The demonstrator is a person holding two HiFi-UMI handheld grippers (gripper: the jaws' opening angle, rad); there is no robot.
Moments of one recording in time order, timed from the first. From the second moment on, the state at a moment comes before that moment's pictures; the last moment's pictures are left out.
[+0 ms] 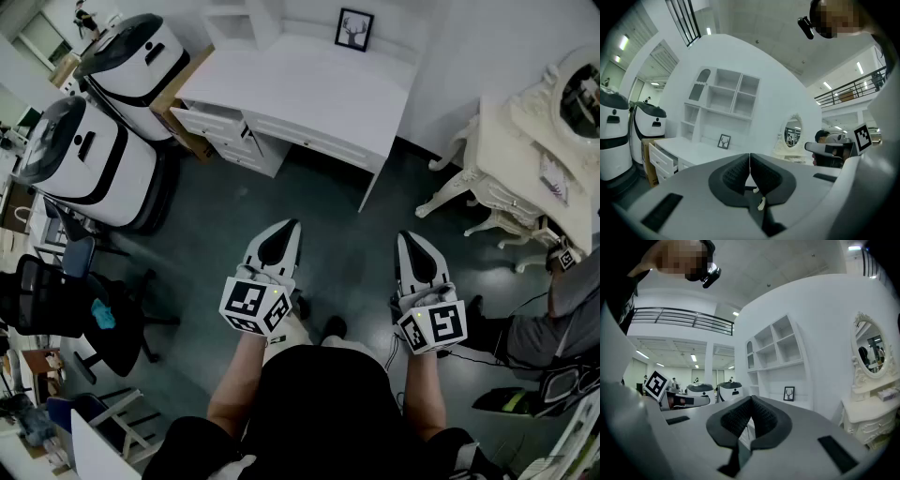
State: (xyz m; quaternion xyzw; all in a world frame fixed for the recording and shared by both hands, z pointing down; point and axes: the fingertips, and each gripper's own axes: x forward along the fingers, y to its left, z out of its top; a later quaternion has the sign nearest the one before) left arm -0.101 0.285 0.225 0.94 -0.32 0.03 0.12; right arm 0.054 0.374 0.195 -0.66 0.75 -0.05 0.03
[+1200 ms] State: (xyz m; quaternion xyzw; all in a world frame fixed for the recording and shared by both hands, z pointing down) left arm -0.089 0.352 0.245 0.94 -0.30 0.07 0.11; right arm 0.041 0.420 0.219 -0.65 0.76 -0.09 0.03
